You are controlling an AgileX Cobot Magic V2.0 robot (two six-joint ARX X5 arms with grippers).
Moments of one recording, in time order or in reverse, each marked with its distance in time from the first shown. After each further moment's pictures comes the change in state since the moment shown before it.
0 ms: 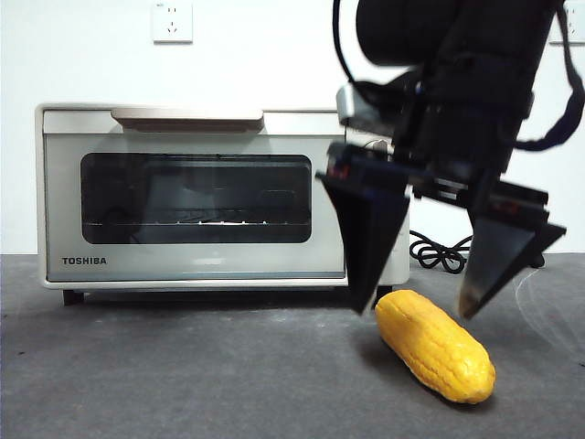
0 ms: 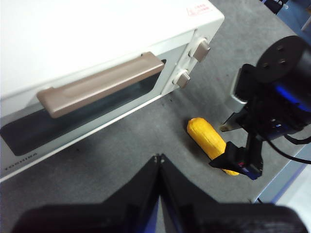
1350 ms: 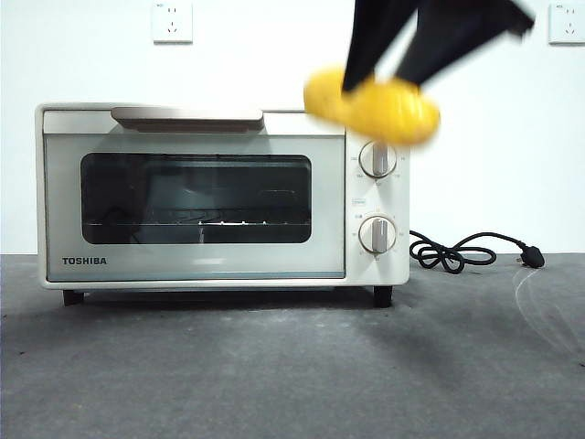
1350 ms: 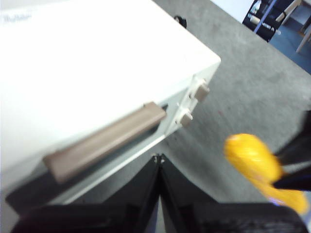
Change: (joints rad) left arm 0.000 0.076 0.000 0.222 0.000 0.016; right arm 0.127 -0.323 0.165 -0.126 -0.001 0.005
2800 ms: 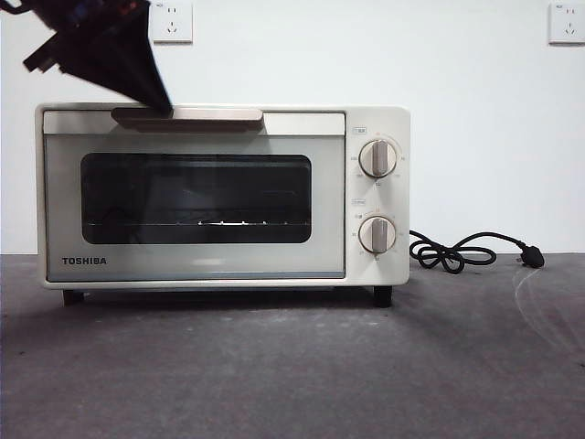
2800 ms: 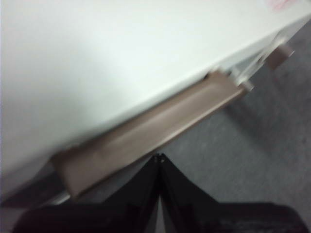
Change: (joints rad) left arm 0.000 0.270 0.014 0.021 -0.101 0.031; right arm 0.018 -0.183 0.062 -0.046 0.026 0.003
